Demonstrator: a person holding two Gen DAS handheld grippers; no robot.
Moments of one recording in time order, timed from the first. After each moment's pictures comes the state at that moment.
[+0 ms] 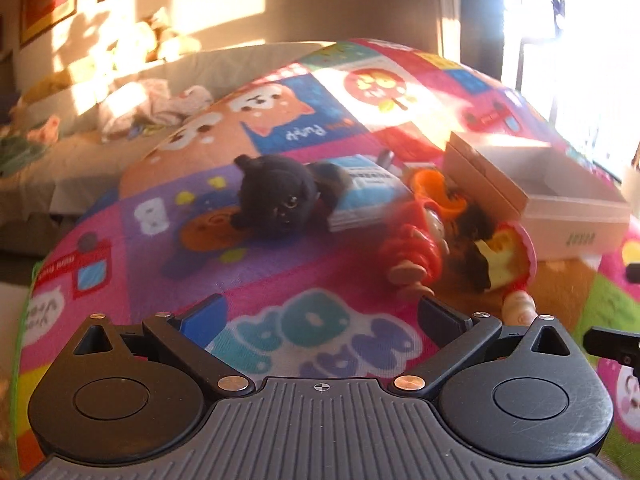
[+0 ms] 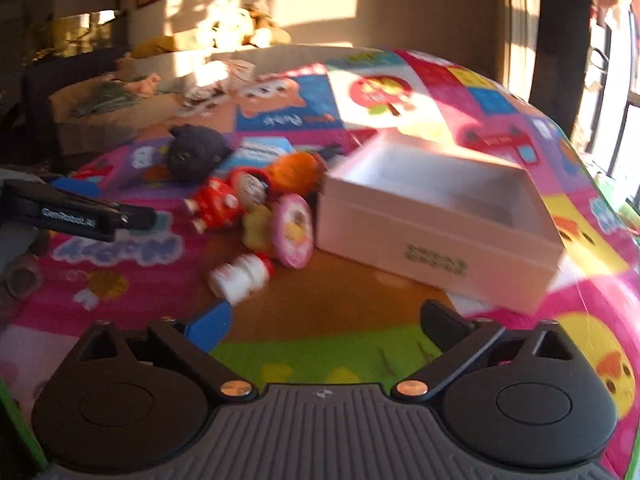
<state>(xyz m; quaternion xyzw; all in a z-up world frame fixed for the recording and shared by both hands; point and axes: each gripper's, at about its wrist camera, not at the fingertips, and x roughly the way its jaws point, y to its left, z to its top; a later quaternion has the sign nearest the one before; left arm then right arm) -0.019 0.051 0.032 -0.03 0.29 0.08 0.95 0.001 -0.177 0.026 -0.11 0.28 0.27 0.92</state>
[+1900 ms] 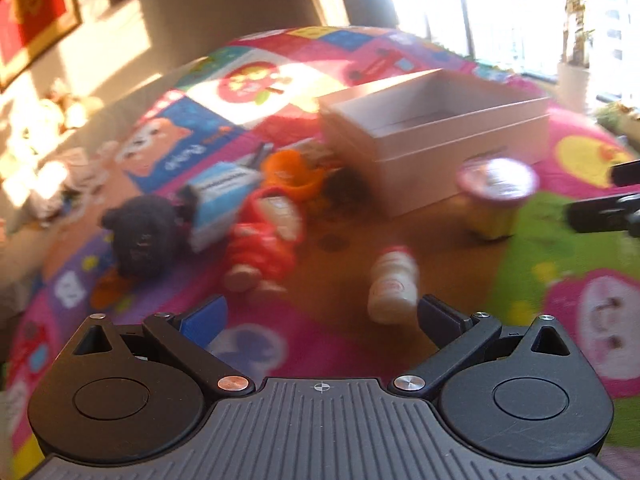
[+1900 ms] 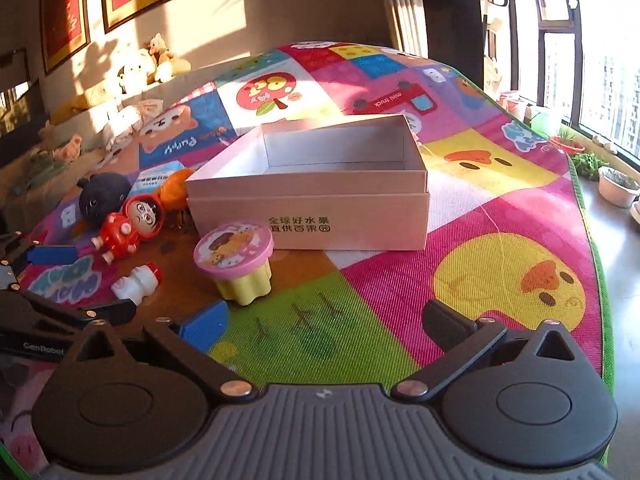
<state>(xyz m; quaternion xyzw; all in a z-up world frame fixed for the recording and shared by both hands) 0.003 -0.043 0.008 0.14 0.32 0.00 0.94 0.015 -0.256 0.006 0.01 0.30 0.16 0.94</state>
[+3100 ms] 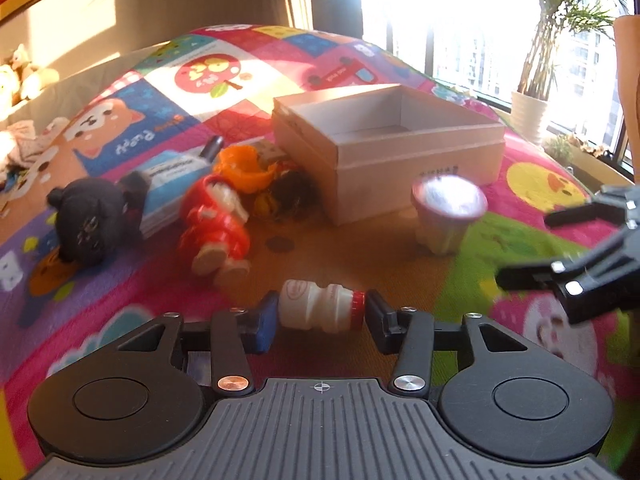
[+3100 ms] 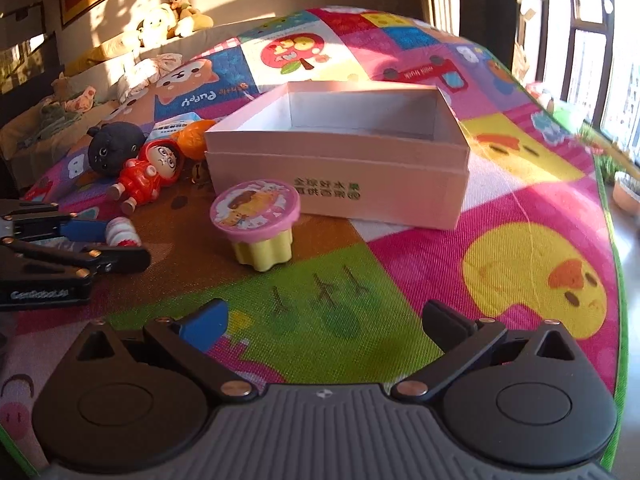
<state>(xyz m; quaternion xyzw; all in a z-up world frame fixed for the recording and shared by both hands) -0.006 -0.031 0.008 0.06 0.33 -0.10 0.94 0.015 -0.236 0.002 -0.05 0.33 0.18 0.92</state>
